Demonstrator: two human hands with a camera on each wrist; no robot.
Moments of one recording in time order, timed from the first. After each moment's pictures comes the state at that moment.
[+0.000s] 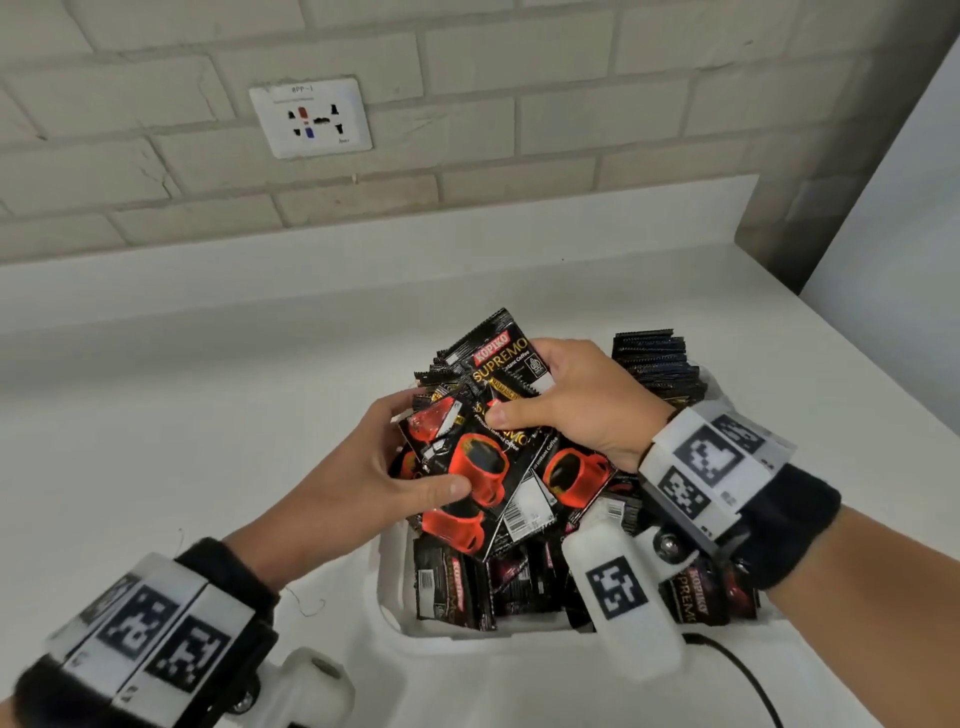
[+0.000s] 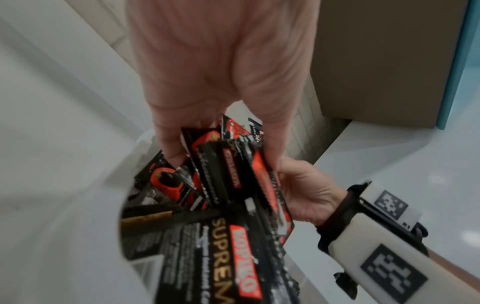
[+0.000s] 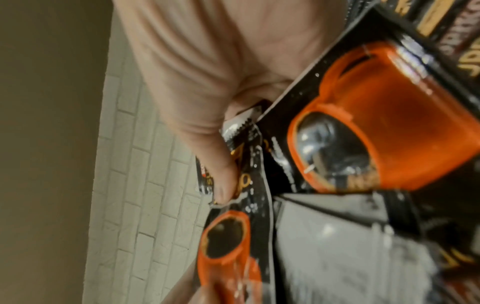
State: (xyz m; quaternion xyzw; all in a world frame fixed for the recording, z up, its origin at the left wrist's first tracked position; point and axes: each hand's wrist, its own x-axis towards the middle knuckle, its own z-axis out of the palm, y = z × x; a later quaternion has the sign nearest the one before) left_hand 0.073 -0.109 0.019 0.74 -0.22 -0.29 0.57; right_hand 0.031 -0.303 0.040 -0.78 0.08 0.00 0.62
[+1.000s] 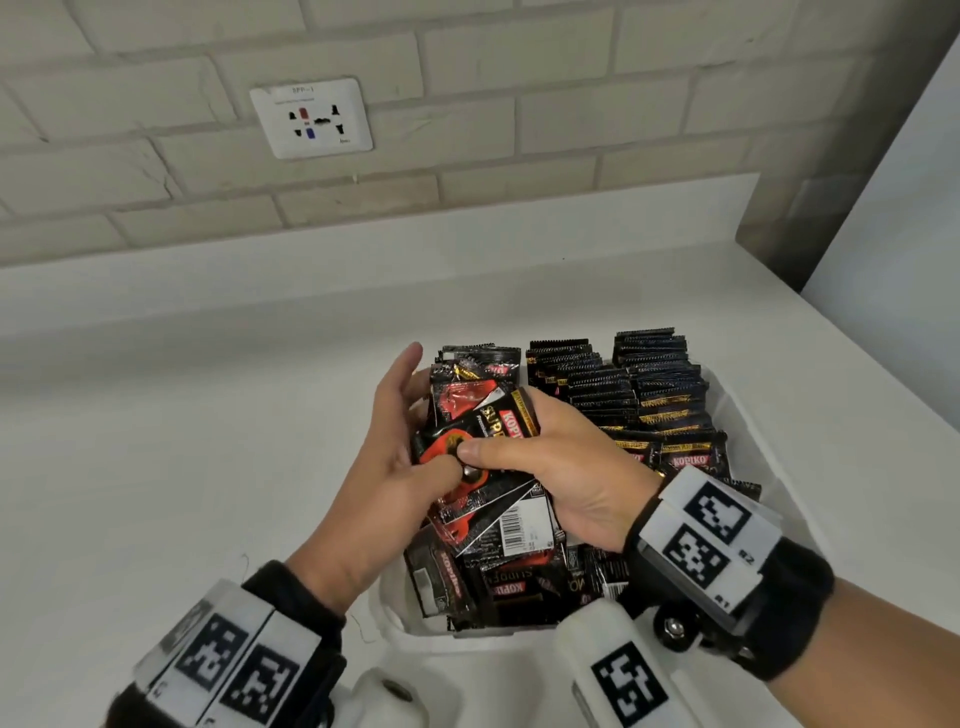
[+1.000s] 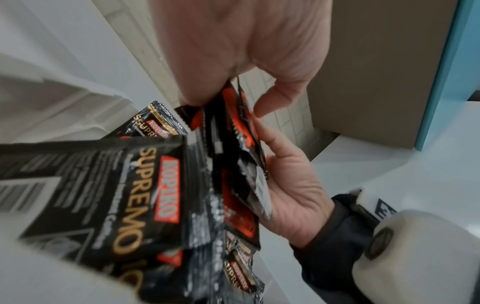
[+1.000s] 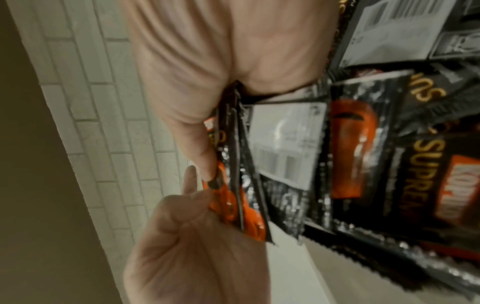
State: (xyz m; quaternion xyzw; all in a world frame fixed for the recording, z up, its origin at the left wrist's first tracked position) left_hand 0.050 -0.131 0.024 0.67 -0.22 -0.19 0.68; right_hand 0.007 -0.269 0.027 -0.60 0.08 0.04 0.80
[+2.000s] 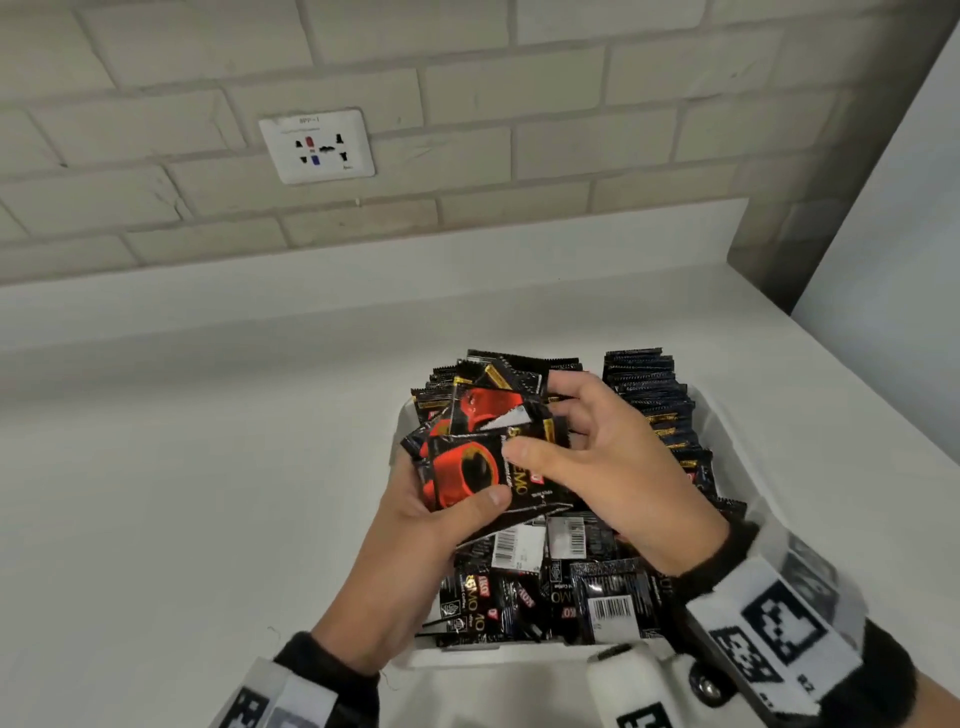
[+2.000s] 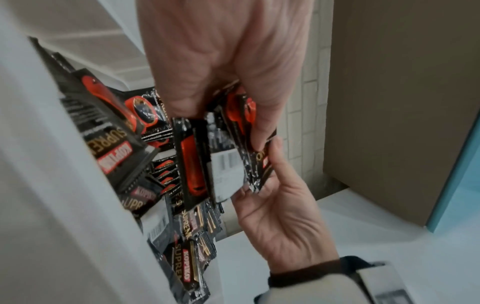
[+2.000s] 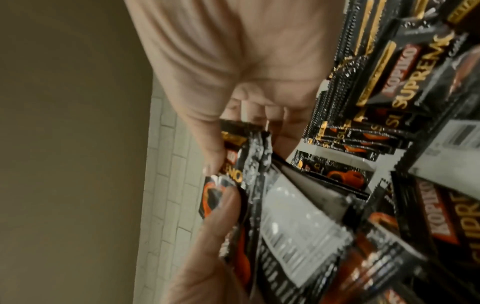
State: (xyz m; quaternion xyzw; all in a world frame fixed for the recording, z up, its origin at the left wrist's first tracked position) left_hand 0.023 -0.146 0.008 0.60 -0.11 -0.23 0.76; right_hand -0.019 -0.296 0.038 -0.74 0.09 -0.08 0.66
